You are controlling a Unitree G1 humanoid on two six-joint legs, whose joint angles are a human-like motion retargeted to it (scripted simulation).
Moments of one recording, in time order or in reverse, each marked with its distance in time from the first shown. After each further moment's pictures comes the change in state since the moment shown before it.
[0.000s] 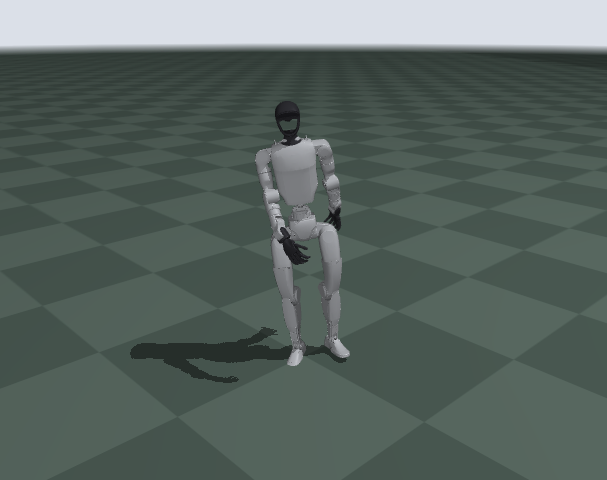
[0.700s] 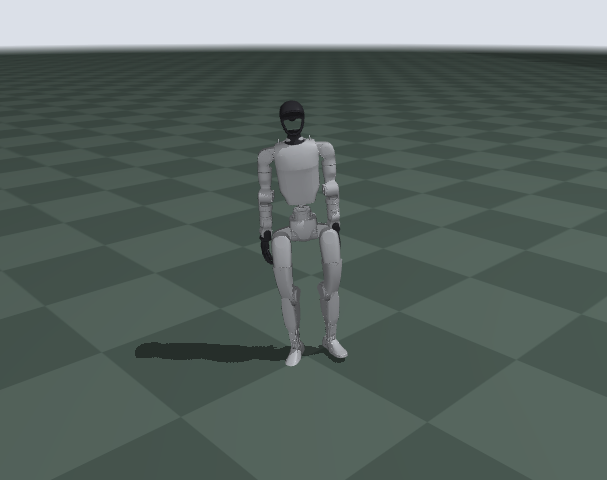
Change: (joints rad) left arm -0.365 -0.096 -0.015 0.000 0.049 -0.118 0.046; right arm 0.256 -0.139 -0.257 0.486 0.145 0.214 -0.377; waist 0.044 -0.028 -0.020; left_leg 0.017 -0.011 0.043 -0.008 -0.017 0.013; right_leg -0.011 -0.003 0.044 0.005 0.002 0.008
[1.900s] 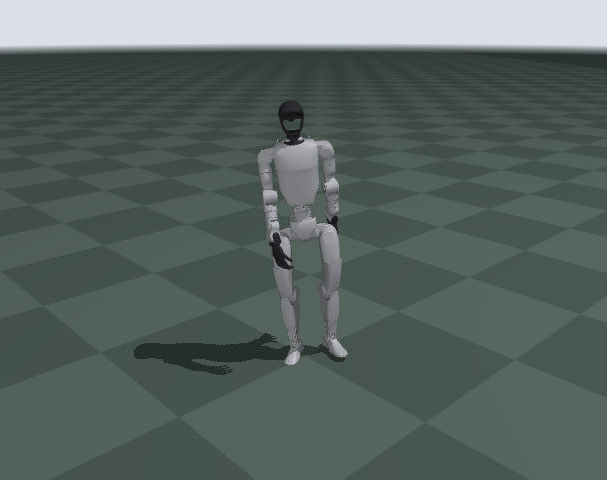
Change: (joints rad) left arm 0.240 0.032 0.052 0.000 0.035 0.068 -0.010; right arm -0.151 0.090 0.112 -0.266 -0.077 -0.054 0.250; waist 0.001 0.003 -0.018; left_leg -0.016 0.001 -0.023 0.003 -0.001 -0.006; right_leg 0.004 -0.008 -0.022 0.002 -0.021 0.016
